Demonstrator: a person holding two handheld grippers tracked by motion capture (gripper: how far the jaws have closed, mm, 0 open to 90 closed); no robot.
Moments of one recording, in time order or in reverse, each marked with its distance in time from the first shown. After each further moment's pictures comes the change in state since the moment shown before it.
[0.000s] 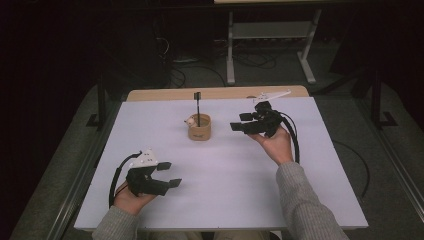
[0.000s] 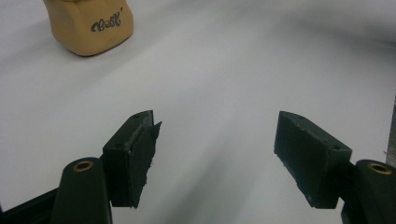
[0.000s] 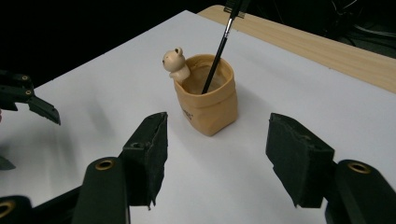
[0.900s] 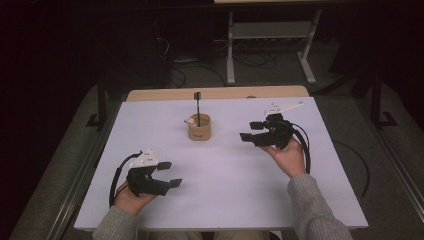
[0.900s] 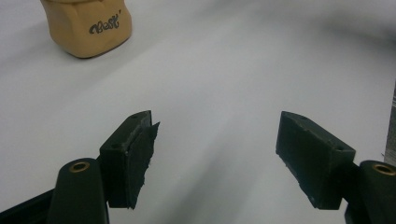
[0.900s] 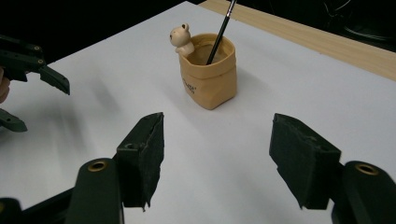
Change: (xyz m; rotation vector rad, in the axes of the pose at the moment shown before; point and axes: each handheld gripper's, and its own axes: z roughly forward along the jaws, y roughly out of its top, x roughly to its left) left arm 0.000 0.000 0.001 -0.012 -0.004 0.003; right arm 0.011 -0.029 -0.030 -0.003 -0.026 -0.038
